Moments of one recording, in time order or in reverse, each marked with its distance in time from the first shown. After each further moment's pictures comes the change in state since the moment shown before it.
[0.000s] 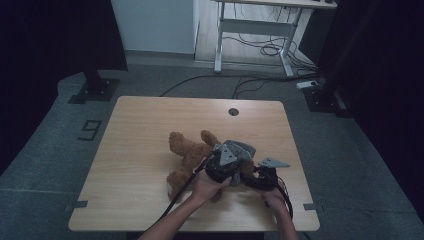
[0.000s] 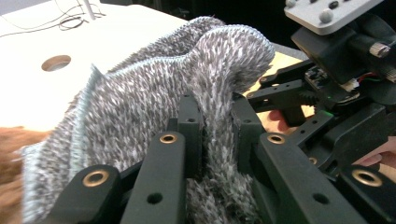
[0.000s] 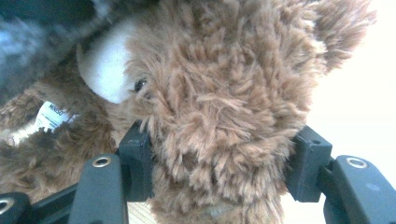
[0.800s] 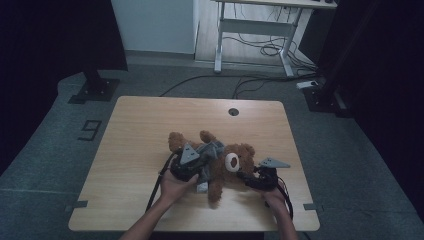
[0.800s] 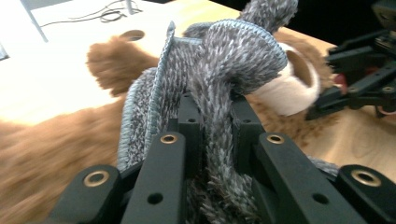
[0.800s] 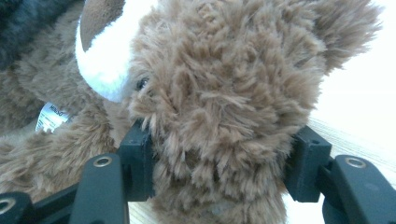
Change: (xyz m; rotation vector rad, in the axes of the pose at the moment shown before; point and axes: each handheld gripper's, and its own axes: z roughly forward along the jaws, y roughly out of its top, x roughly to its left) left arm 0.062 -0.048 -0.068 -0.024 0.112 -0.091; right arm -0.001 -0.001 0.000 -0.013 0.001 0.003
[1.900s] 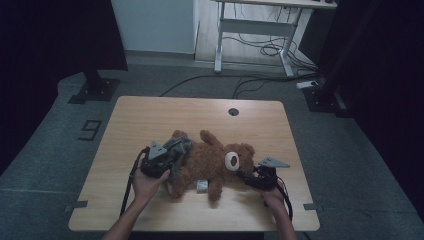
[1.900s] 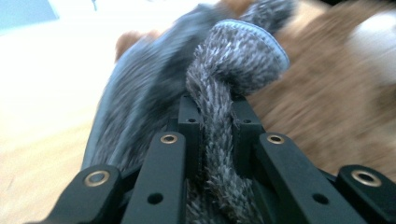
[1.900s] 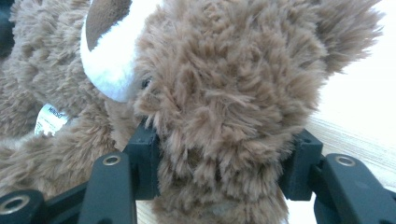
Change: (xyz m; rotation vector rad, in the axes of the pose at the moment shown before) left arm 0.047 -0.018 -0.037 0.017 0.105 -0.104; right arm 0.002 0.001 0.001 -0.008 -0.005 0.017
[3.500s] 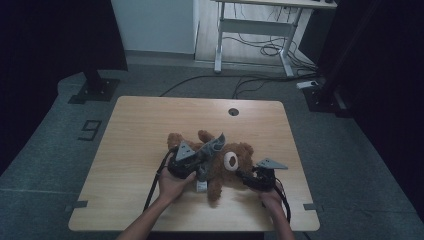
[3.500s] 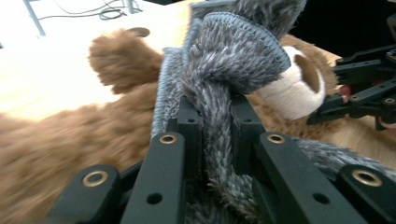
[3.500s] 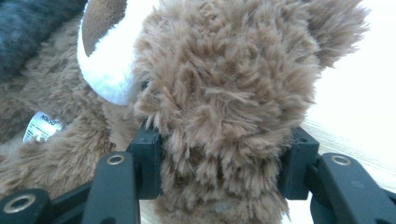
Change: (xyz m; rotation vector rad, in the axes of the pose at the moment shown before) left arm -0.042 0.010 0.036 -0.030 -0.120 0.053; right arm 0.007 -0.002 0.003 -0.021 -0.048 -0.010
